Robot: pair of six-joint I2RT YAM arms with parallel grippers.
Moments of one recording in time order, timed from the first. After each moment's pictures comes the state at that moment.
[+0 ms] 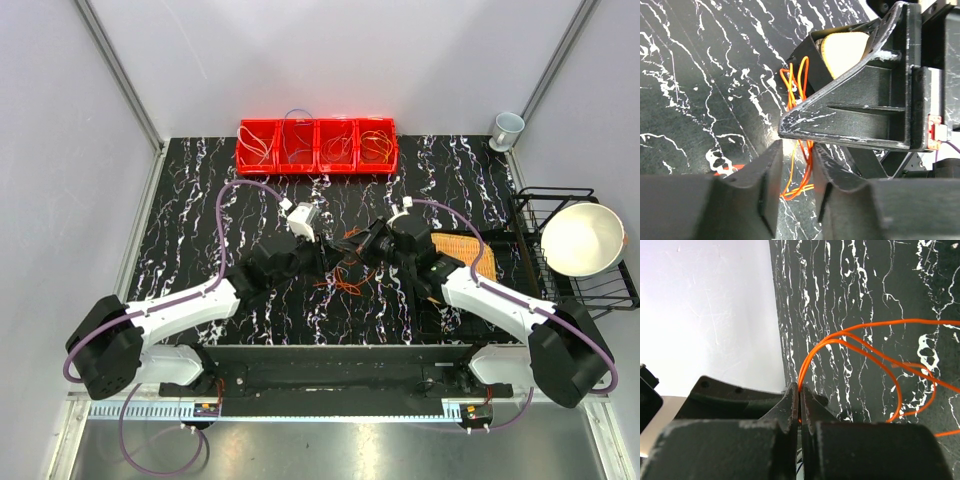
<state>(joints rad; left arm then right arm) -0.86 1.25 0.68 0.25 -0.01 -0.59 0.66 1.25 0.69 0.20 -0.17 1.28</state>
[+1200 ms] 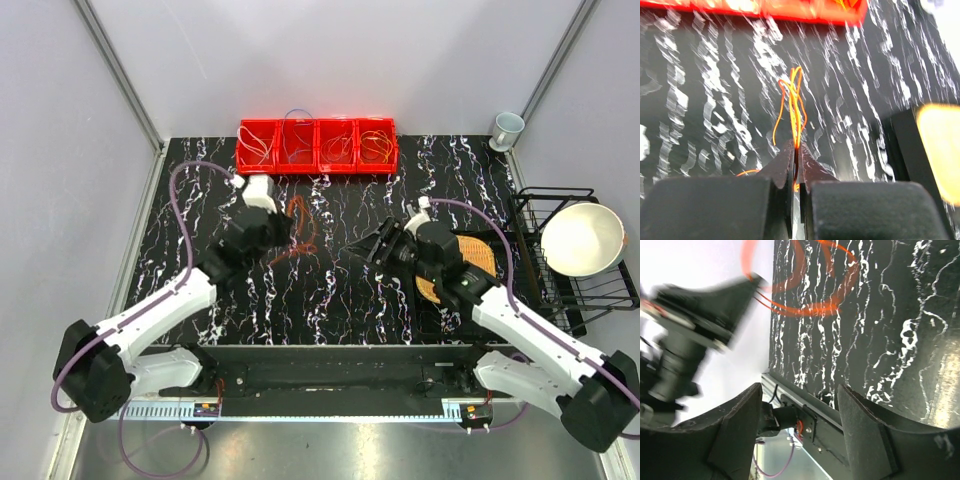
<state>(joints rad) -0.68 1.13 0.78 -0.01 -0.28 -0.49 0.66 0.98 0.70 -0.06 -0.18 1.10</state>
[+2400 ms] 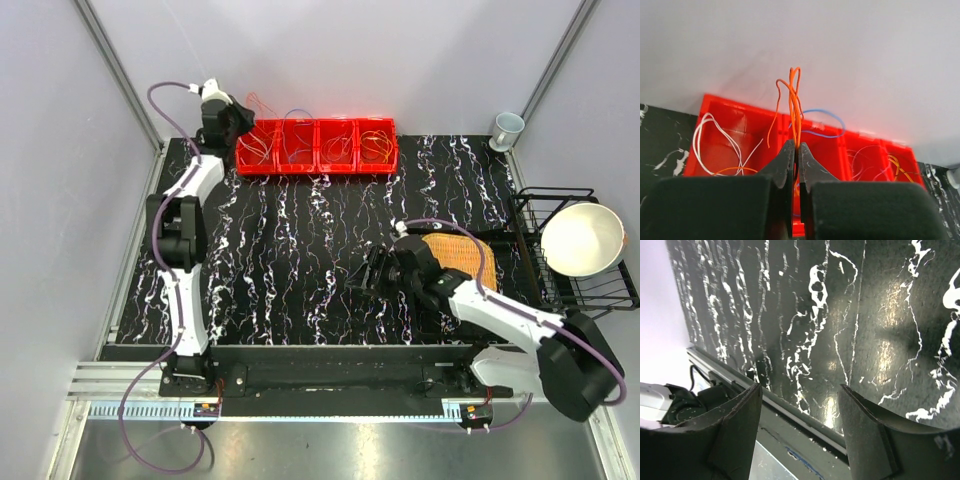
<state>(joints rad) -0.07 2.21 1.86 0.23 0.07 -0.55 0.66 1.15 0.57 -0.09 -0.23 0.95</state>
